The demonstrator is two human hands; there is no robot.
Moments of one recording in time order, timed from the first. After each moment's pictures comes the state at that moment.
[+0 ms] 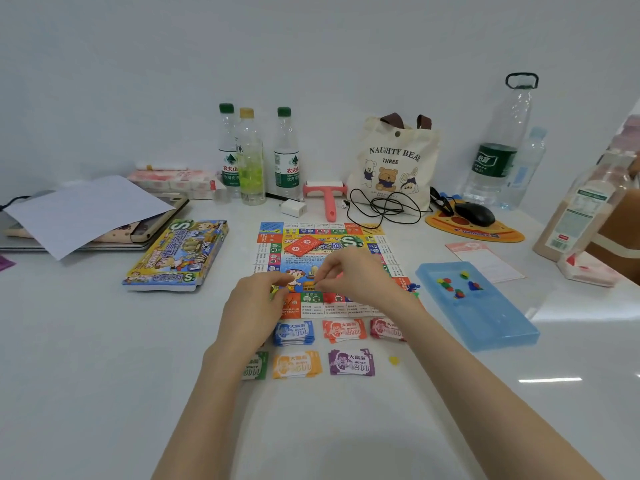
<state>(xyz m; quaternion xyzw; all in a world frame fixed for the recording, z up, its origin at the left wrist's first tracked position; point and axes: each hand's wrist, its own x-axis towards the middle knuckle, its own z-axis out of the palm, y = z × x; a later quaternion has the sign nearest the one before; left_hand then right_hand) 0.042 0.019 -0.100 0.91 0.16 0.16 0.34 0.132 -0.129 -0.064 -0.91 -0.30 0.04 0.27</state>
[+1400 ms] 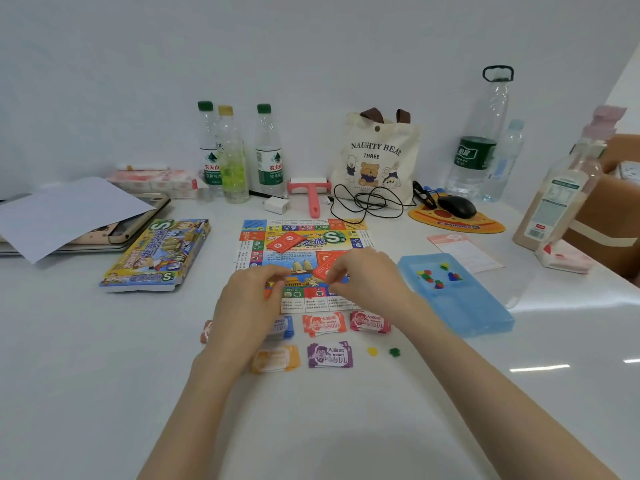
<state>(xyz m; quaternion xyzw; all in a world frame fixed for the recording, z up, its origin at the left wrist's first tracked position) 0.034 -0.011 -0.095 0.91 0.12 0.24 0.33 0.120 -0.174 -0.058 -0.95 -0.29 -0.02 0.15</state>
